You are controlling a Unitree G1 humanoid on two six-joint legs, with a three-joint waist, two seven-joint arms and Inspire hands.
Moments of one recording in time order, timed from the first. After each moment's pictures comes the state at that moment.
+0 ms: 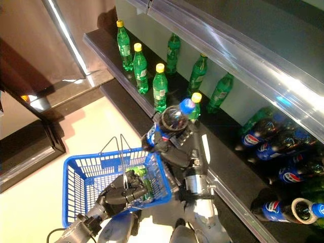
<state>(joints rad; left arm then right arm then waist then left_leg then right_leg) 0.26 0.46 -0.40 -0.10 -1.09 0.04 -0.30 0.13 -0.40 0.45 -0.33 0.36 -0.27 -0.34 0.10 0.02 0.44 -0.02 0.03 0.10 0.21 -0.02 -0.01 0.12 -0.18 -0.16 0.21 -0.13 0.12</state>
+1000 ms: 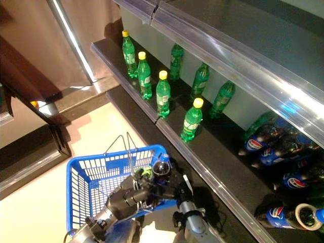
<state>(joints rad) 0.25 0.43 -0.57 -0.10 -1.28 0.02 -0.47 0.10 -0.38 0.58 0.21 0.48 -0.14 -0.29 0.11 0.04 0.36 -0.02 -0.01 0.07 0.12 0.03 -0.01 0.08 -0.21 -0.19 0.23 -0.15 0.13</state>
